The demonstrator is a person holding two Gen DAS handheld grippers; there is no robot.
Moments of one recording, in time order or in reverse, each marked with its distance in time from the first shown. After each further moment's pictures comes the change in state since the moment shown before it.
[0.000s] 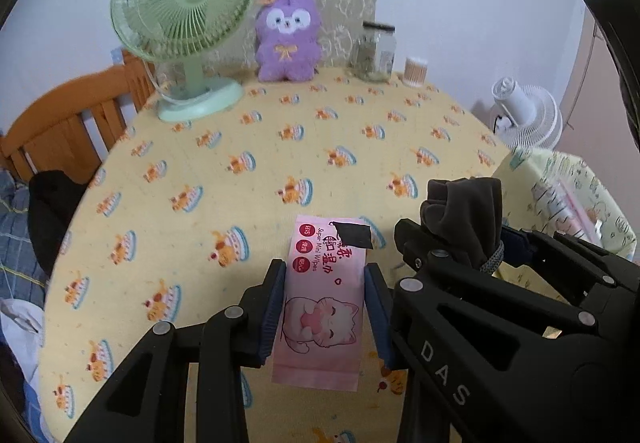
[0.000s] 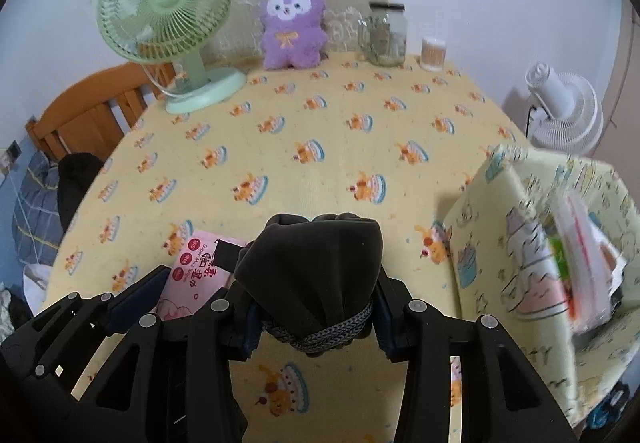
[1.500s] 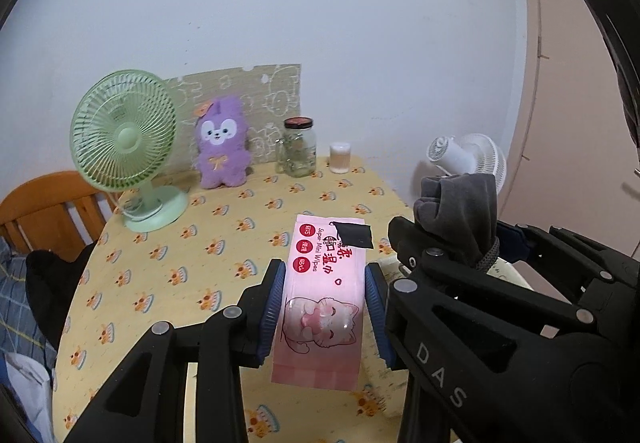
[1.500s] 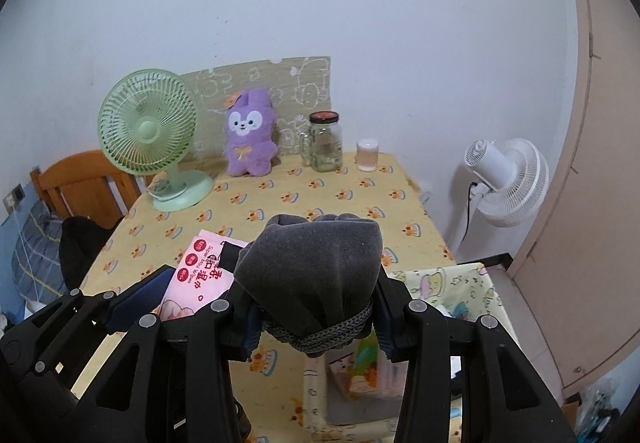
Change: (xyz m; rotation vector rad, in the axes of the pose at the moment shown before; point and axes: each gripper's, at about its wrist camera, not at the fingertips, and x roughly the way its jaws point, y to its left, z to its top) left arm -0.078 -0.122 0.056 0.101 -0.226 -0.065; right arm -0.130 -0.105 0.043 0.017 -0.262 -0.054
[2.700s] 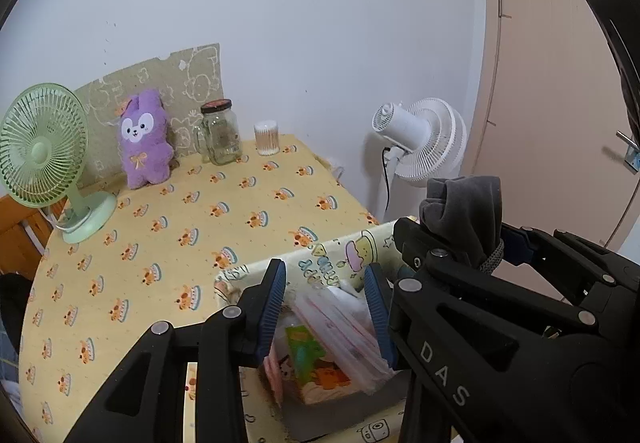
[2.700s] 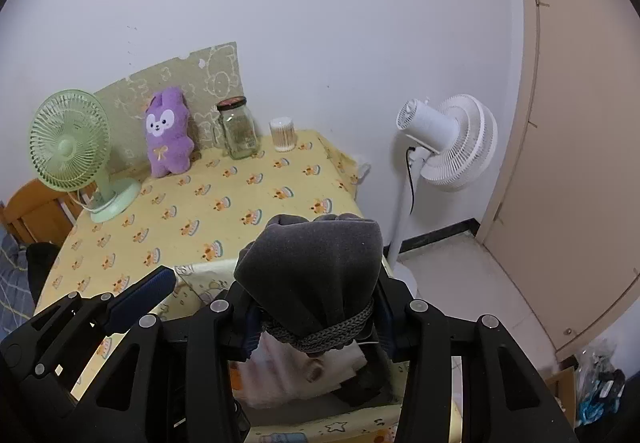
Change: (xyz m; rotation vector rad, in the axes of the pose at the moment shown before) left arm 0.062 -0.100 -0.001 0.089 0.083 -0.102; right arm 0.029 -0.118 -0.022 0.133 0.056 -0.116
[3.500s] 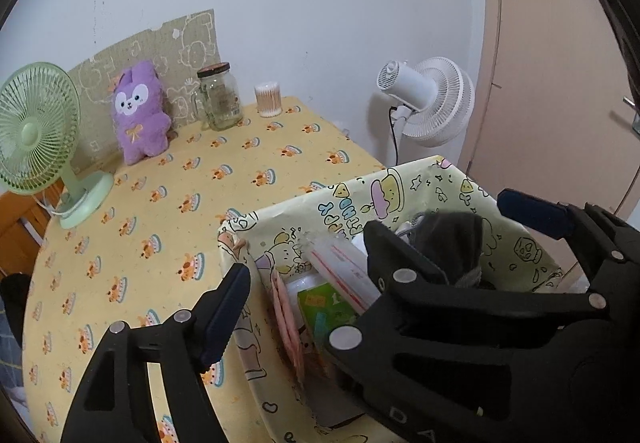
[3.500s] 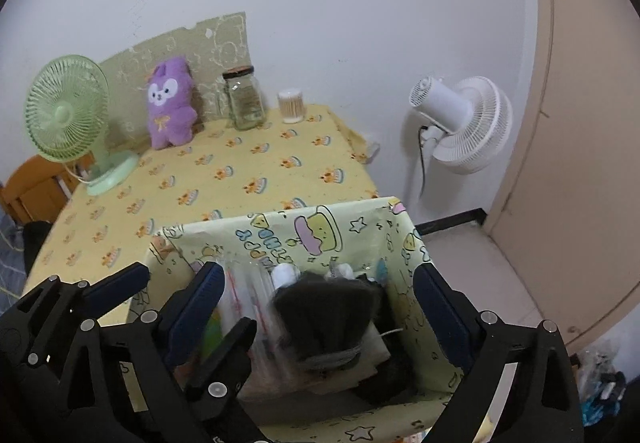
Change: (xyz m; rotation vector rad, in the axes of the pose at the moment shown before) left arm 0.025 0.015 -0.024 0.045 0.106 0.010; right arm 0.028 0.015 -0.029 -0.036 0.058 0.008
